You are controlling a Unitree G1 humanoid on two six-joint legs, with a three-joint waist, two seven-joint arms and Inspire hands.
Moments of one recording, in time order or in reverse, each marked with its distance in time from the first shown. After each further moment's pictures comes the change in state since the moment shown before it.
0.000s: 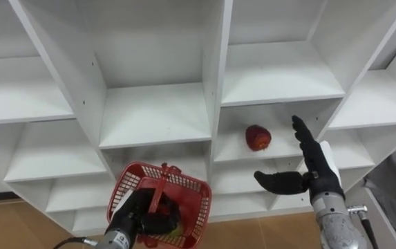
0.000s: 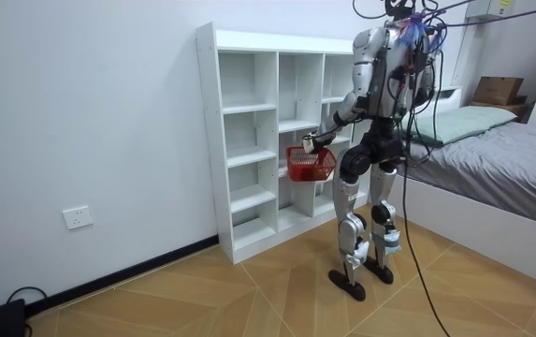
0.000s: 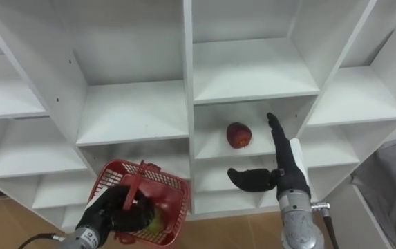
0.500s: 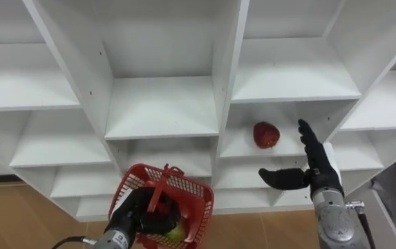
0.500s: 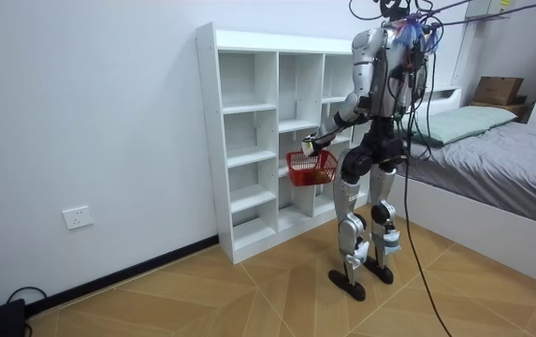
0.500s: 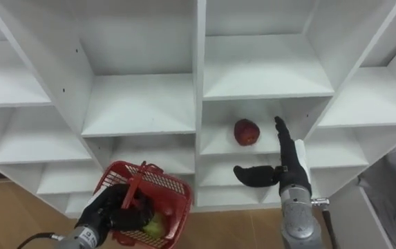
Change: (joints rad) left arm -0.002 0.006 0.017 -0.008 -0.003 0.000 -0.019; right arm -0.135 -0.001 -0.008 0.201 0.053 -0.001 -0.051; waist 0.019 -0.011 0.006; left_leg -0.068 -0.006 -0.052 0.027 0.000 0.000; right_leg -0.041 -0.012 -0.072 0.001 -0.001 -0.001
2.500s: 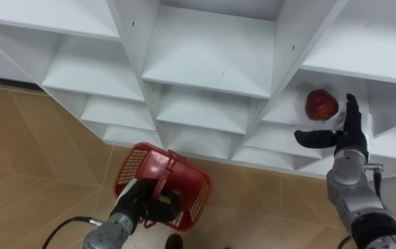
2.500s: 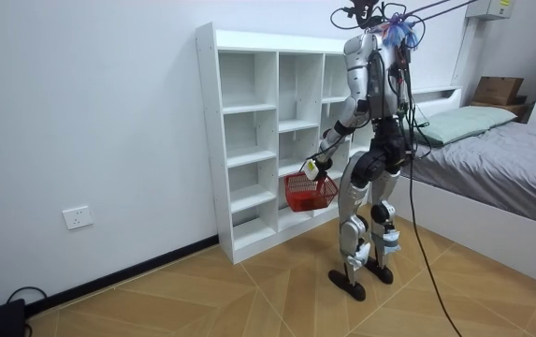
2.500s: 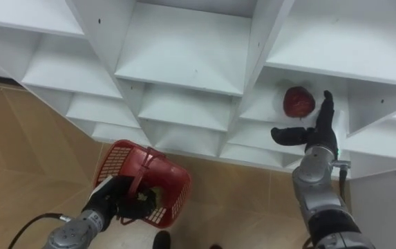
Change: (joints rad) left arm -0.184 0.007 -0.060 0.187 0.006 0.039 0.030; right arm -0.404 -0.083 -0.009 0.503 0.123 -0.020 -0.226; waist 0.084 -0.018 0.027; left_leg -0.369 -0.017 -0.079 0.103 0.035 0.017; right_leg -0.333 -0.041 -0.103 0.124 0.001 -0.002
